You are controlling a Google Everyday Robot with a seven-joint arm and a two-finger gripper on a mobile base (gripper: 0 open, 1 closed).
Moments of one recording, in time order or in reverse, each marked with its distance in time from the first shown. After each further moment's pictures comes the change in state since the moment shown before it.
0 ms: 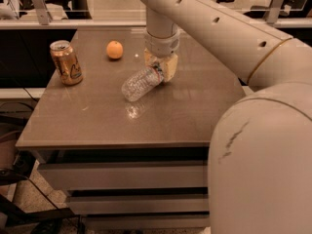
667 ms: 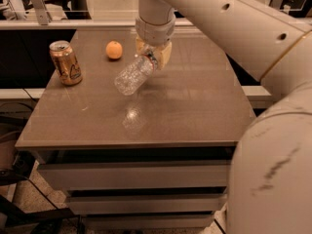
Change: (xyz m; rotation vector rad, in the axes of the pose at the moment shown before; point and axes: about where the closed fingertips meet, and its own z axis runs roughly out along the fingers) arm -0.021 -0.018 -0.052 0.115 0.041 -0.121
